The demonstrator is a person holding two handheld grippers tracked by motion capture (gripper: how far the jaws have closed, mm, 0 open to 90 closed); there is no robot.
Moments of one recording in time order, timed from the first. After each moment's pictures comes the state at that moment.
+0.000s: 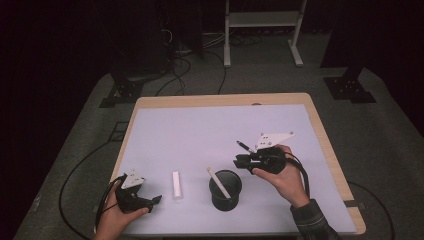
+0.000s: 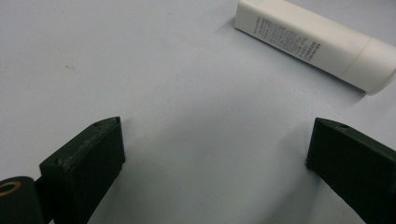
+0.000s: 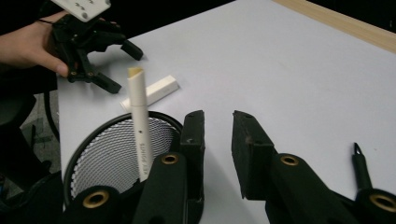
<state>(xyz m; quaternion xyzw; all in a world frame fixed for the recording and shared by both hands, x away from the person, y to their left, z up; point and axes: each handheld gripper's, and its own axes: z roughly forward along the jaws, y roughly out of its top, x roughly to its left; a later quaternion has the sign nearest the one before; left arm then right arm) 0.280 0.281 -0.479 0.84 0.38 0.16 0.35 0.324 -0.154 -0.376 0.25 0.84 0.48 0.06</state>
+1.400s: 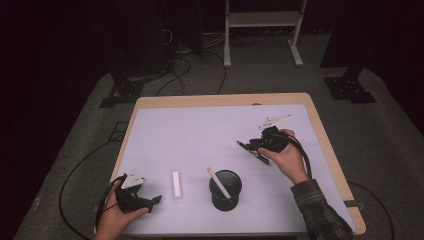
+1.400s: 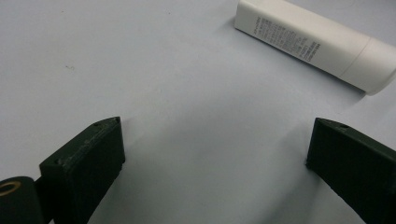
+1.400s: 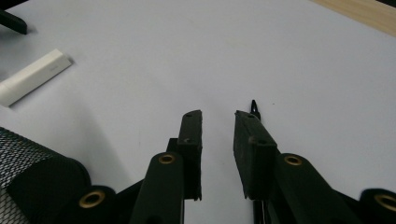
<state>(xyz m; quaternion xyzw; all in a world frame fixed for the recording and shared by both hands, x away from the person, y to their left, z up) 0.280 0.281 -0.479 0.84 0.38 0.16 0.35 0.396 -0.179 -0.399 0.34 0.85 0.40 0.10</state>
